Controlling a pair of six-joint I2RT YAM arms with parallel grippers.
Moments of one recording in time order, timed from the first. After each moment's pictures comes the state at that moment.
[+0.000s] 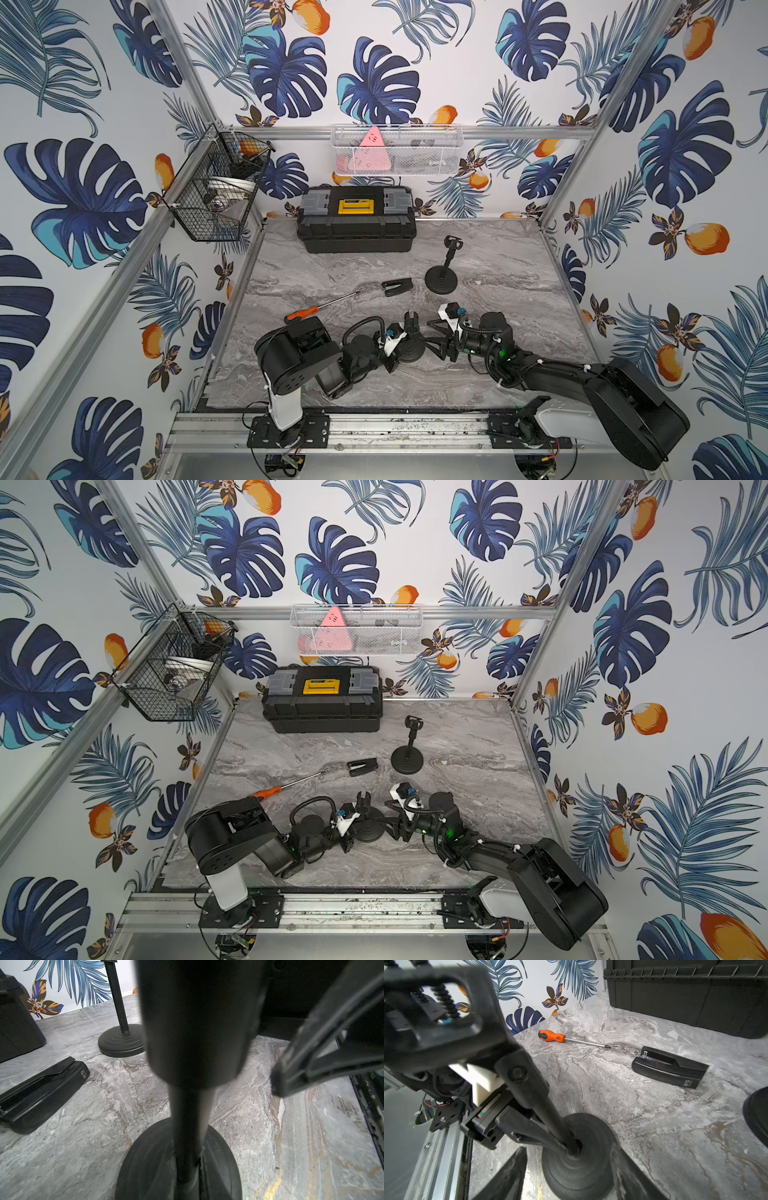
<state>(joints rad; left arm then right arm) -0.83 1.82 0.25 1.31 0.10 0.01 0.58 1.26 0.24 0.70 -0.56 0.06</state>
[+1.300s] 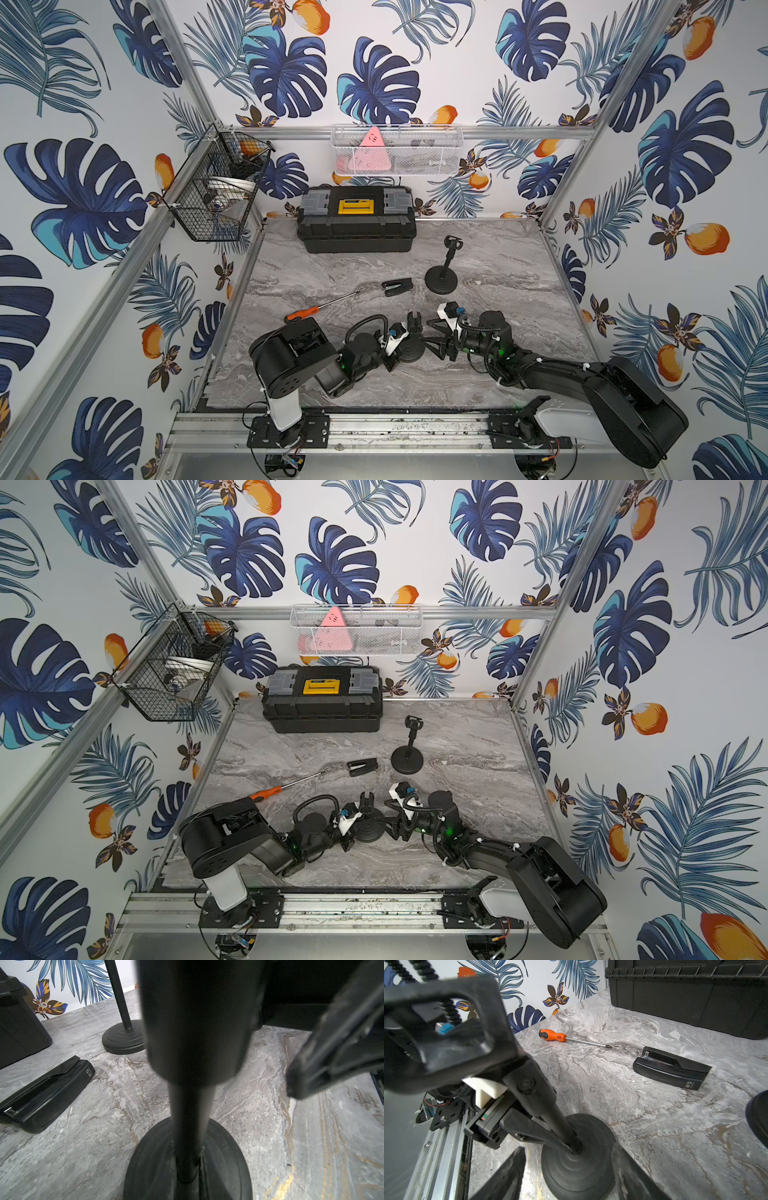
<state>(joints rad) -0.83 1.80 0.27 1.24 0.08 0.05 0.58 1.28 0.26 0.69 -0.56 0.06</state>
